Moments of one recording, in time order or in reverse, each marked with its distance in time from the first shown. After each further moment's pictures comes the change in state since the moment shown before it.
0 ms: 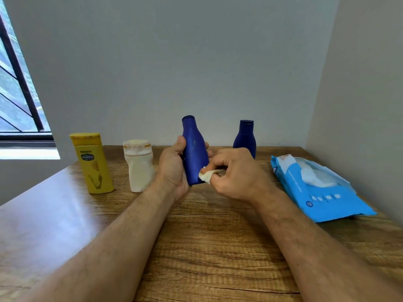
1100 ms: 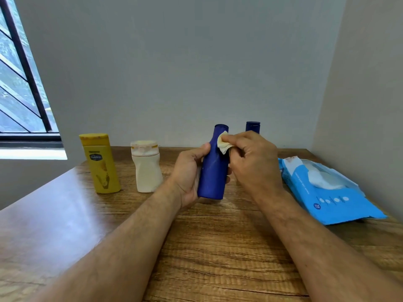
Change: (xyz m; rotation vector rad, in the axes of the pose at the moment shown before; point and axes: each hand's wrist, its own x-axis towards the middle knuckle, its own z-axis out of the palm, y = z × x) left_hand -0.013 -0.004 0.006 0.118 -0.169 -0.133; right_hand 0.005 0.000 -0.003 -0.138 0.496 -0.041
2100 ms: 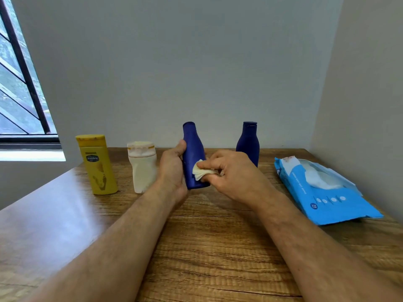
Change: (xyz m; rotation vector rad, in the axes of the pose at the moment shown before) left_hand 0.009 0.007 -0.010 -0.109 0.240 0.072; right_hand -0.002 -0.010 -0.001 -0.012 -0.583 -0.044
